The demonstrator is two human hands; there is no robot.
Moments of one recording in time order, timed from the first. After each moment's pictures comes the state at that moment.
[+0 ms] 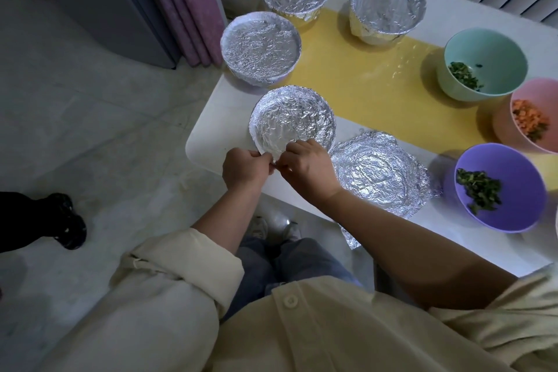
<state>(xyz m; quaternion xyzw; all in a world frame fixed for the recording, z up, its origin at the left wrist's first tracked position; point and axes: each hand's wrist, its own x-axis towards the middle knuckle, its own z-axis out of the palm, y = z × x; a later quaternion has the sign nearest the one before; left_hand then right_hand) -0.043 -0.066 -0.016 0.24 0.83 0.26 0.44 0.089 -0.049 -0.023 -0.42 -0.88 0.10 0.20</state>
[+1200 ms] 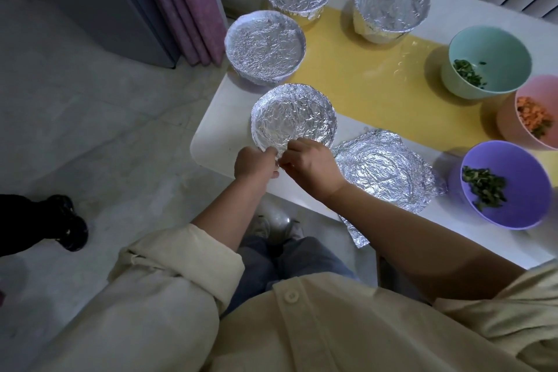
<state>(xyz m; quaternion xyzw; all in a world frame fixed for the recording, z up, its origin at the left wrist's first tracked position) -0.046 -0.055 -0.014 0.20 0.80 0.26 0.51 0.083 -0.044 -0.026 -0.41 -0.89 0.12 0.18</state>
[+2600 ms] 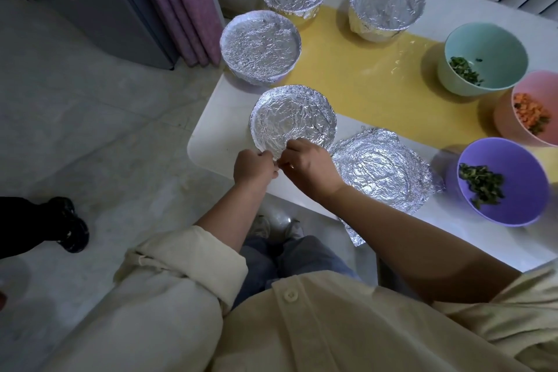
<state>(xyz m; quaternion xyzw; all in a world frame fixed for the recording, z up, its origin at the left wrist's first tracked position) -0.042 -0.059 -0.020 0.22 0.79 0.26 0.51 0.086 -0.048 -0.026 -0.42 -0.87 0.13 0.22</state>
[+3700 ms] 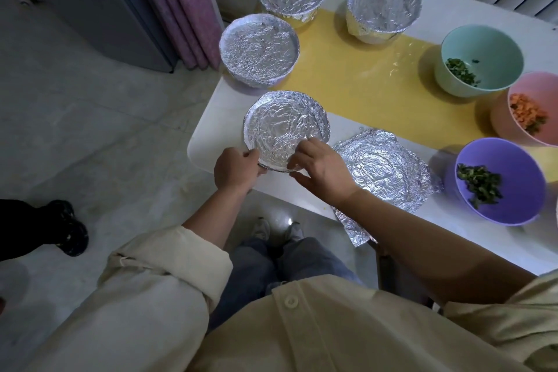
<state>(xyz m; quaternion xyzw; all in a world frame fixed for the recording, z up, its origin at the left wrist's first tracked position) -0.072 -0.065 -0.019 0.35 0.81 0.21 0.42 0.116 -0.049 -0.026 -0.38 -0.89 0.16 0.19</state>
